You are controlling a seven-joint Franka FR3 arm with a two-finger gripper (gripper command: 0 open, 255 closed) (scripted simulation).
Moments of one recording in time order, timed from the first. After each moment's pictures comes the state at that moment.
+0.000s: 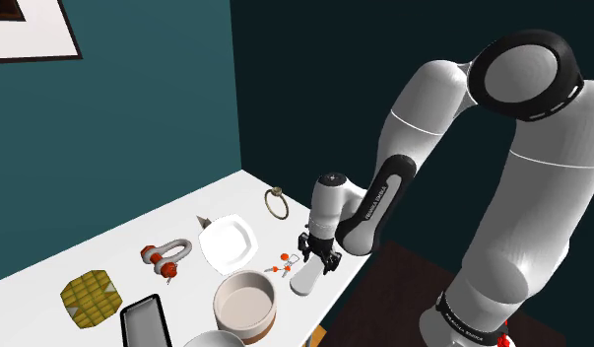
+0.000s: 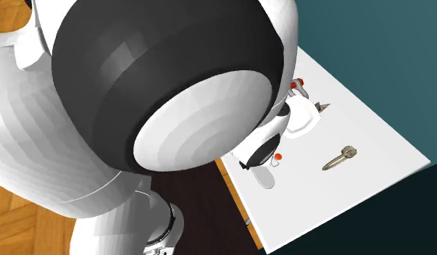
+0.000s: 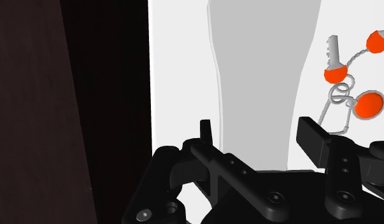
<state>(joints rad) -0.31 0.19 0.39 -2.74 -0.31 2.93 1.89</state>
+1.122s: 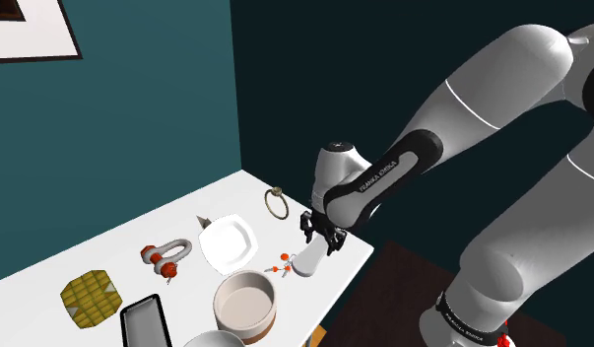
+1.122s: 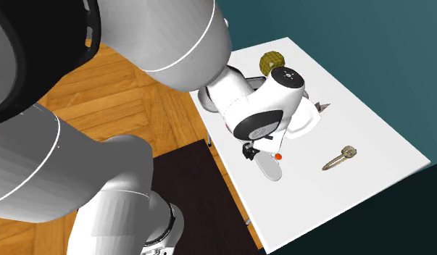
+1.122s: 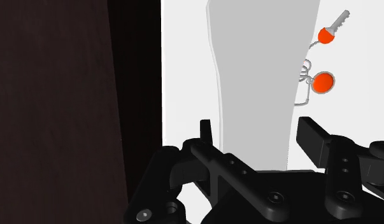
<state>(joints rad) -0.36 -0.16 0.55 -2.76 0.18 2.64 1.53</state>
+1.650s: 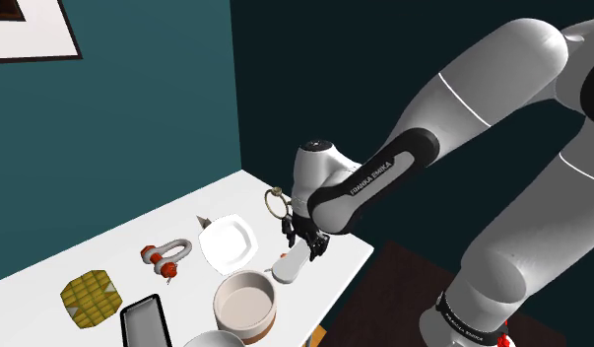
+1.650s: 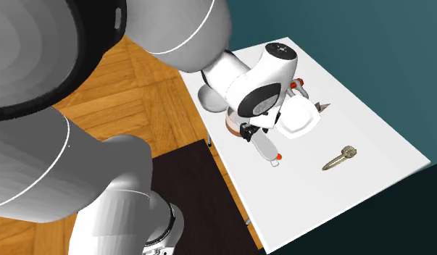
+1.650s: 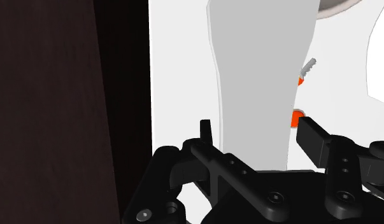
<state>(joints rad) -0.33 -0.11 0.63 -2.65 0.13 2.58 1.70</state>
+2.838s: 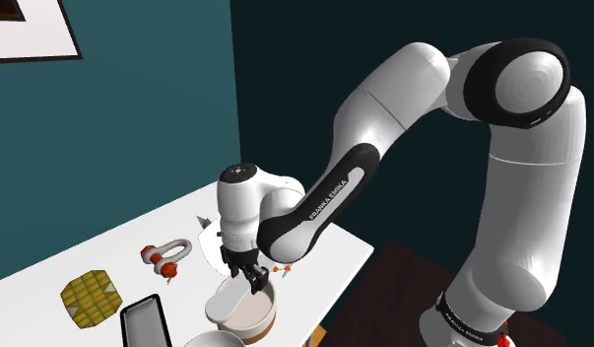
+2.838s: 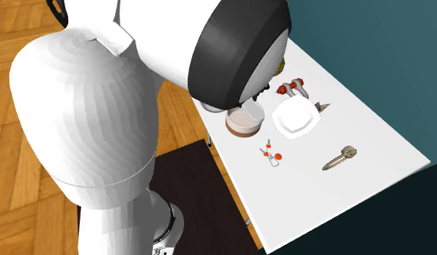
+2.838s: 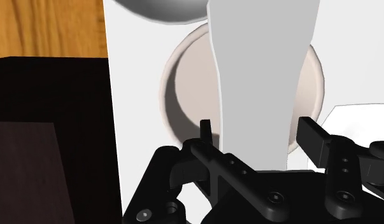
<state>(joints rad) -0.12 0.33 0.66 -2.24 -0.33 2.49 2.29</state>
